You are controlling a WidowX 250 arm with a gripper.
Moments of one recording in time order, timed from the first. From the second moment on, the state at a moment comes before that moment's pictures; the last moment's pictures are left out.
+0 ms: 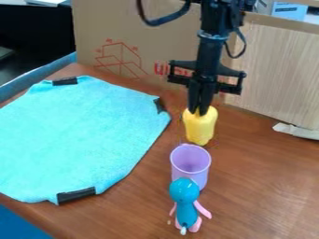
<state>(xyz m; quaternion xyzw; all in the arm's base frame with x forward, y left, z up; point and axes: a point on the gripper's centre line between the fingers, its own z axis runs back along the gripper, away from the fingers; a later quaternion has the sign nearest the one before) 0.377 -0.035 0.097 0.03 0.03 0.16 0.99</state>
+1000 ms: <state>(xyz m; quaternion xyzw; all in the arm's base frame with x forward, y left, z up) 0.393 -0.039 0.082 0.03 0.00 0.13 0.99</state>
